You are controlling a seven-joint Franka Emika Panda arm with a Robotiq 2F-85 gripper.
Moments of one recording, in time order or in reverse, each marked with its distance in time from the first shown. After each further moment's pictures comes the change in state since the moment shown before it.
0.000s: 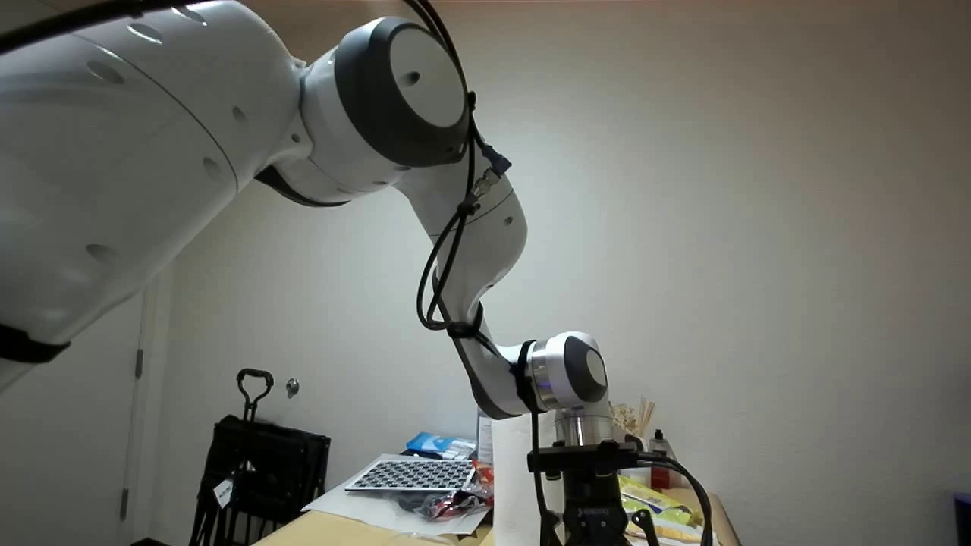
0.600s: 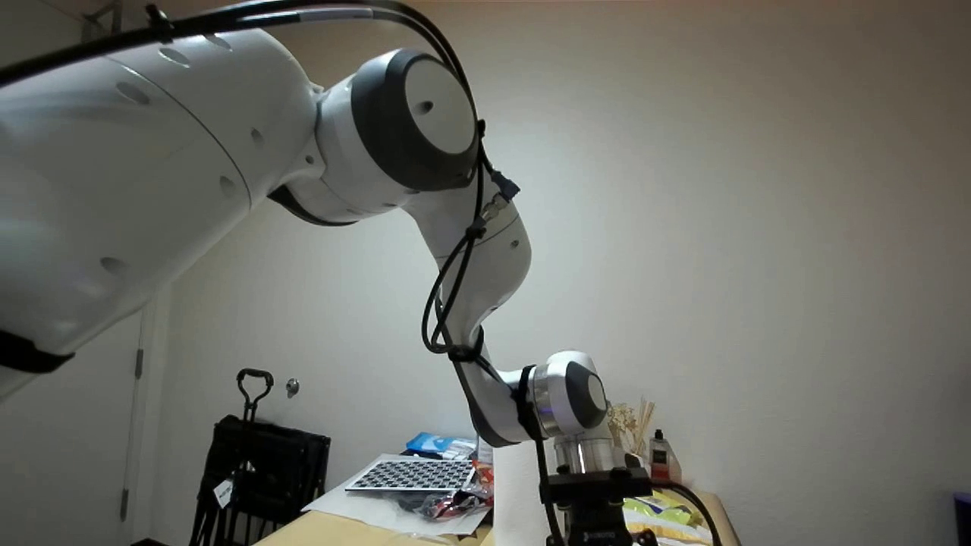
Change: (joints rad) arm -0.005 0.068 0.001 0.006 -0.047 0.127 -0.095
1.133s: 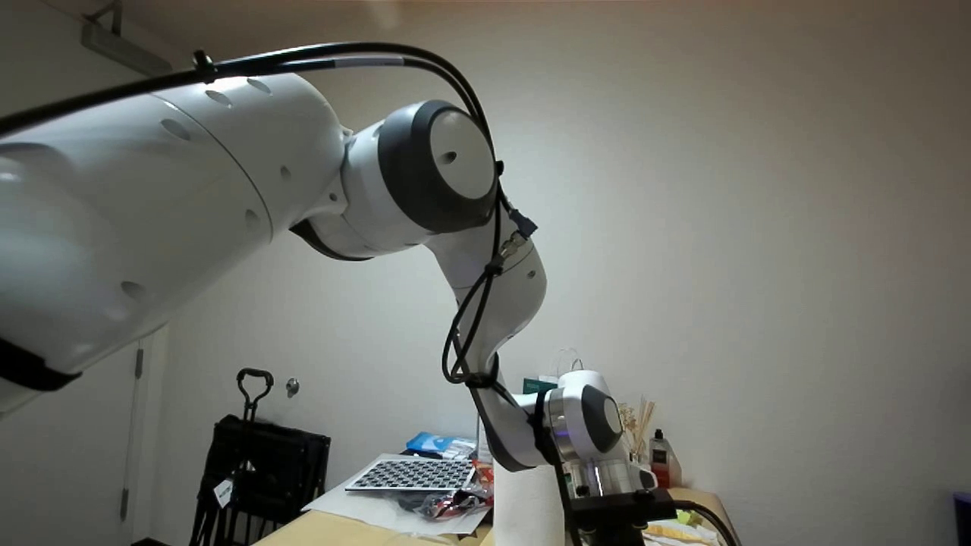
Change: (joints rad) arm -0.023 0.118 -0.007 0.112 -0.013 0.055 -0.062
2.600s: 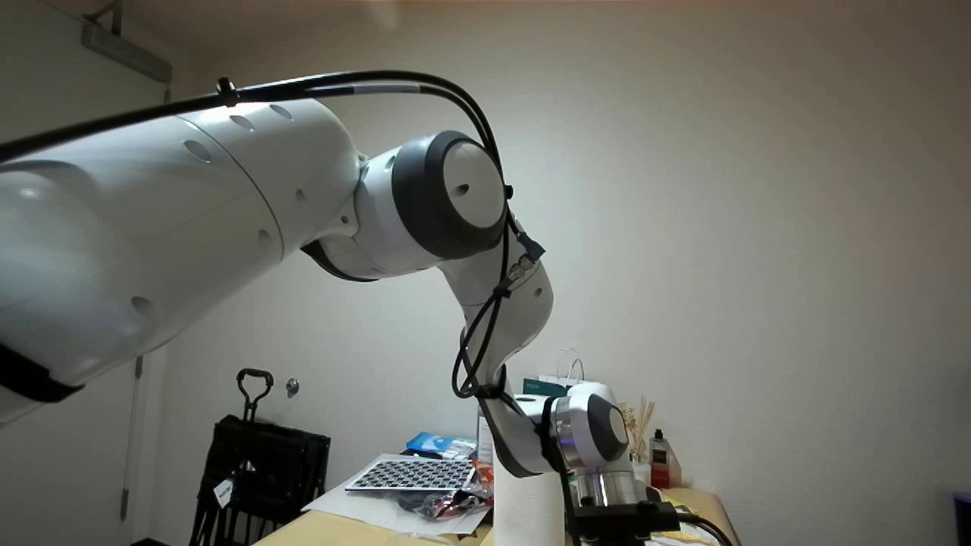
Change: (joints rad) arm -0.014 0.070 0.011 0.091 0.026 -0.118 -0.002
